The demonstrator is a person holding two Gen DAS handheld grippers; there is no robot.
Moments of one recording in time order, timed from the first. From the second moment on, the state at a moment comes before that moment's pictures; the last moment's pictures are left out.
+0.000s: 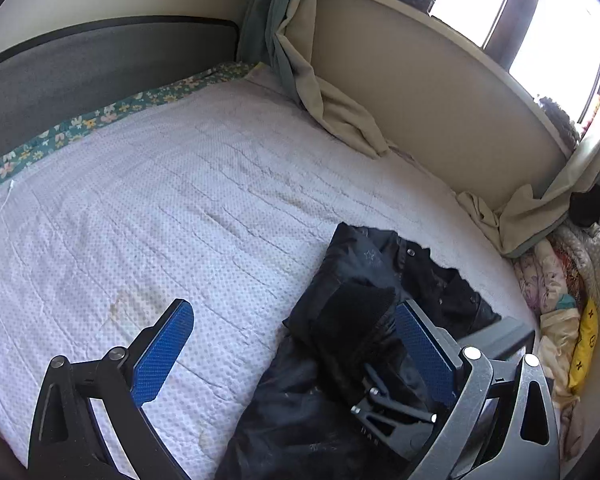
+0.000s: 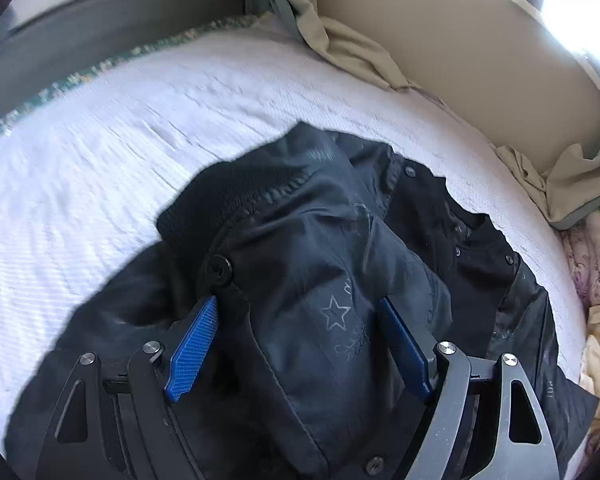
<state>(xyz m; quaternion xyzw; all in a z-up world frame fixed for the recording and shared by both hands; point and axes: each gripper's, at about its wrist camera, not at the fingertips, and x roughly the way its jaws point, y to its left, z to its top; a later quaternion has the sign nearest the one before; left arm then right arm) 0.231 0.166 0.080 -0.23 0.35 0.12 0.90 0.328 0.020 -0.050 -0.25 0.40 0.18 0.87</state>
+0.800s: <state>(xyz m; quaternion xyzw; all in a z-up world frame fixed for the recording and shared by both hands) 0.258 0.031 -0.002 0.02 0.48 0.03 0.87 0.318 -0.174 -0.032 0.08 0.47 0.16 0.87</state>
